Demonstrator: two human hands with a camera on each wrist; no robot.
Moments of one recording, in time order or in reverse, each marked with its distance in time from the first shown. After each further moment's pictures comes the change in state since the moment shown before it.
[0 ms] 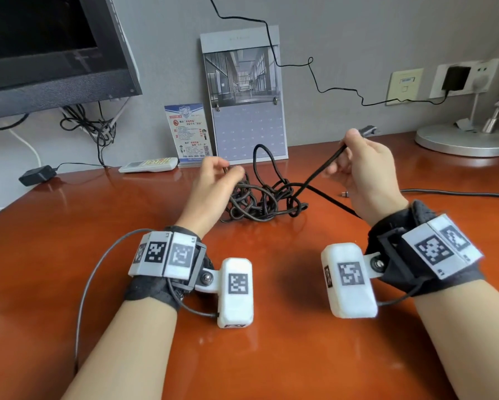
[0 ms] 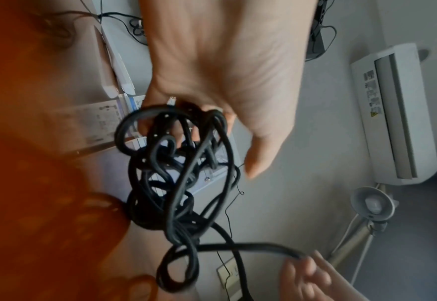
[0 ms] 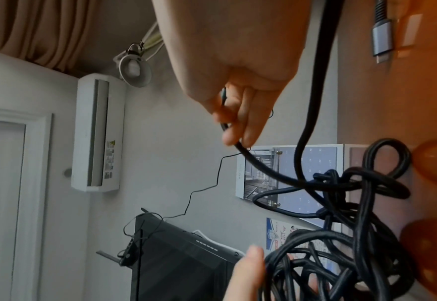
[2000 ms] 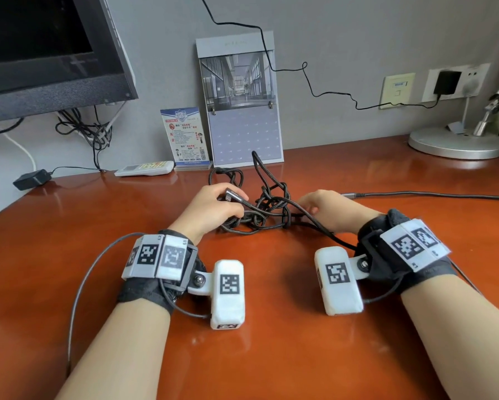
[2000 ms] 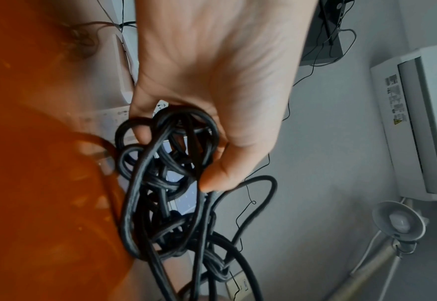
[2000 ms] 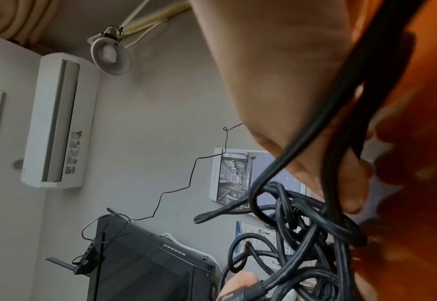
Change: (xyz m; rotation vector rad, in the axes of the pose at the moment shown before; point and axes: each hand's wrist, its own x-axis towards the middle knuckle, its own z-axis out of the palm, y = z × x) left_hand -0.006 0.000 -0.004 0.130 -0.283 -0.057; right_hand -0.001 0.030 -0.013 -1.342 -0.705 0.063
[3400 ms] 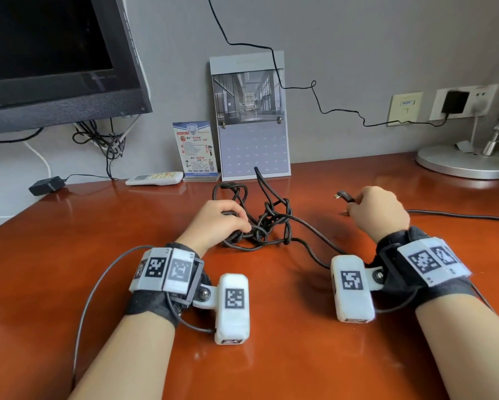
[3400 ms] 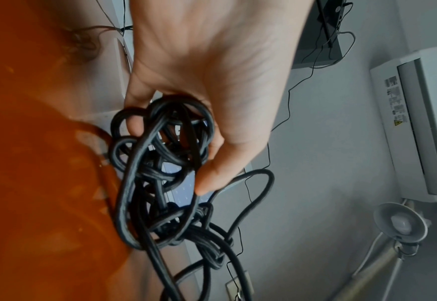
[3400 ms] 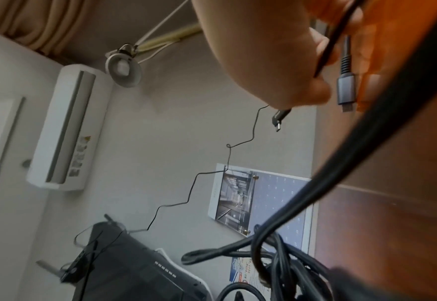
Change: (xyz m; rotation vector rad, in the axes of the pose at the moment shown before) left_hand 0.000 -0.004 -0.002 0.013 0.036 -0.047; right_hand 0.004 0.032 -0.014 0.026 0.541 0.473
